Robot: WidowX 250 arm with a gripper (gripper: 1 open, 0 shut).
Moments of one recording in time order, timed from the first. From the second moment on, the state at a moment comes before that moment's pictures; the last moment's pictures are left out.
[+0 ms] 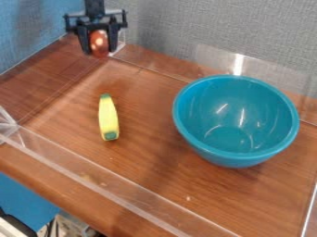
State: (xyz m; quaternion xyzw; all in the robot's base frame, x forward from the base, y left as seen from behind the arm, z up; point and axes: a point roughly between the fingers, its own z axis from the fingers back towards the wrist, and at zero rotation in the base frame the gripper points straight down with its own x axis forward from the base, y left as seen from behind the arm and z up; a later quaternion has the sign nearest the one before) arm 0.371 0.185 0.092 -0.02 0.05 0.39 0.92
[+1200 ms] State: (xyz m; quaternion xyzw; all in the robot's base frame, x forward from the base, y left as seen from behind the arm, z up) arm 0.356 0.169 0.138 -0.05 0.03 0.38 0.92
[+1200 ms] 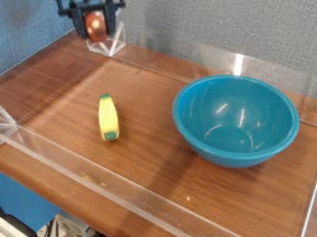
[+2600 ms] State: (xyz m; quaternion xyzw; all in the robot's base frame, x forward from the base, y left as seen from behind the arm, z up) arm 0.348 0.045 0.159 -0.04 -0.02 0.39 0.92
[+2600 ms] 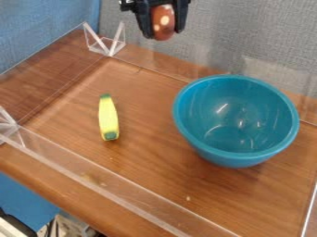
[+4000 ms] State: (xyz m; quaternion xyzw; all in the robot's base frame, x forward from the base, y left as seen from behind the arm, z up) arm 0.295 -0.091 0.085 -0.04 0.00 0.27 0.96
